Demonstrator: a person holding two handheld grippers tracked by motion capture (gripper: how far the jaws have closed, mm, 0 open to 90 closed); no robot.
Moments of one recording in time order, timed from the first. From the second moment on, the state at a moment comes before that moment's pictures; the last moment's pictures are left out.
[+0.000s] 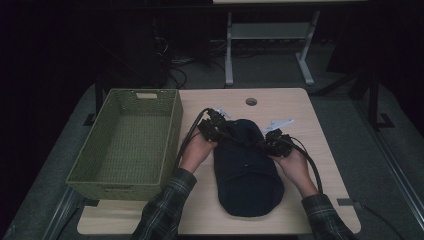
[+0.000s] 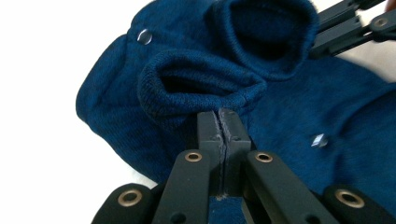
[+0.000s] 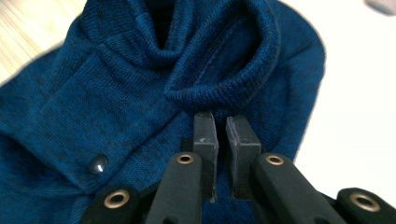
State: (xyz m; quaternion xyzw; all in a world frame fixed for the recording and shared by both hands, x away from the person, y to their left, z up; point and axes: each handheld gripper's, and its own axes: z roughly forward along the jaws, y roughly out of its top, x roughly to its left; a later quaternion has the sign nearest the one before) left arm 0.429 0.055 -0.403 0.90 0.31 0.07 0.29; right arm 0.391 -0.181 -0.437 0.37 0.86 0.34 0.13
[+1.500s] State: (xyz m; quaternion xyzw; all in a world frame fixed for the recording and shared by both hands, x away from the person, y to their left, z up) left arm 0.351 0.070 -0.450 0.93 0.25 0.02 0.27; right arm 0.300 -0.219 -0.464 0.31 0.88 0.34 0.06
